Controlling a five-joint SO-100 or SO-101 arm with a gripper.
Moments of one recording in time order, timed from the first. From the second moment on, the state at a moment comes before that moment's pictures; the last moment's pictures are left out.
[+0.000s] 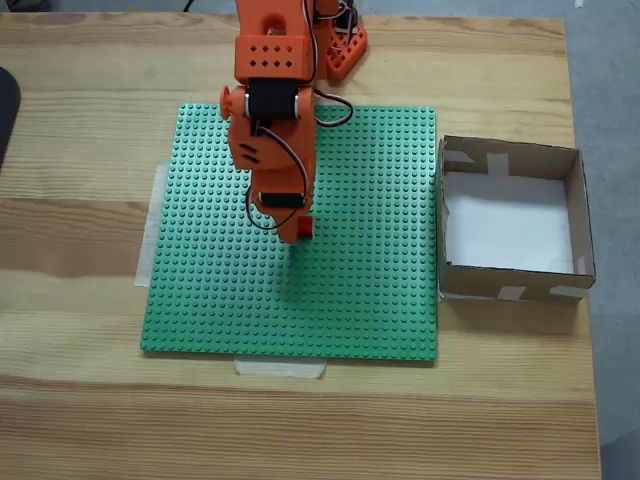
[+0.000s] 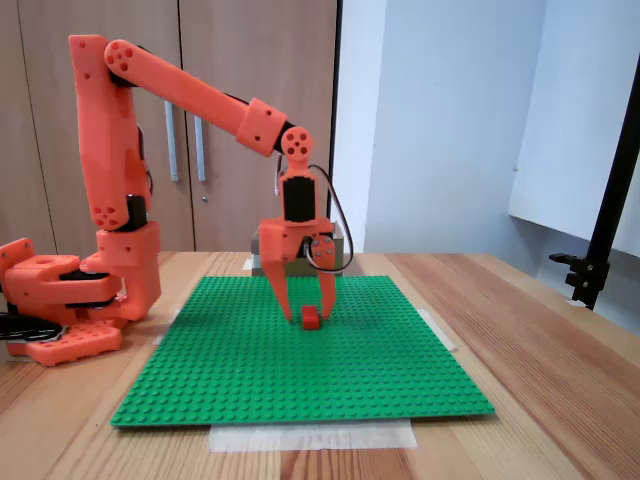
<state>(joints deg) -3.0 95.0 111.9 61.4 -1.6</state>
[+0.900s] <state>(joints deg) -3.1 93.4 111.8 58.7 -3.3</state>
